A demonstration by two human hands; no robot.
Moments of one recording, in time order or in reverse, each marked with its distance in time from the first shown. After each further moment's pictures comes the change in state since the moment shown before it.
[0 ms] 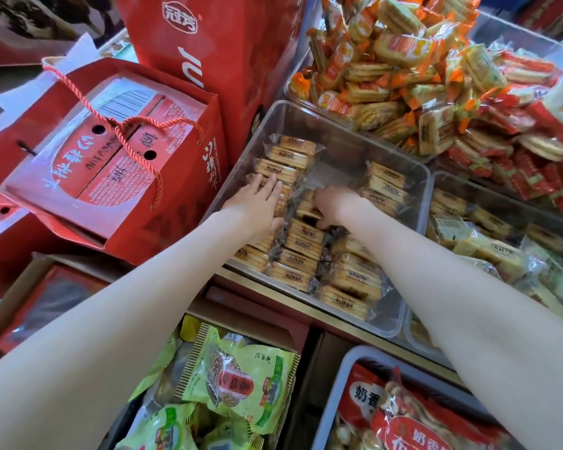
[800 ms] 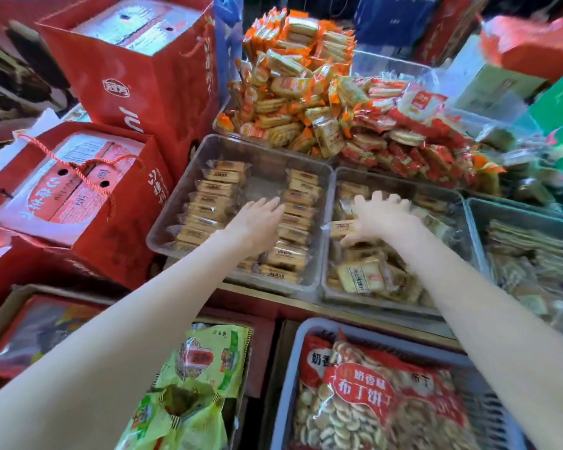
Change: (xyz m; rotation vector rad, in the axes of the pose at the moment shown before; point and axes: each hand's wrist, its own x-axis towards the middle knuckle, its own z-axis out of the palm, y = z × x) left_hand -0.052 0.122 -0.039 0.008 0.221 0.178; right_hand -0.186 0.115 0.044 0.216 0.065 0.430
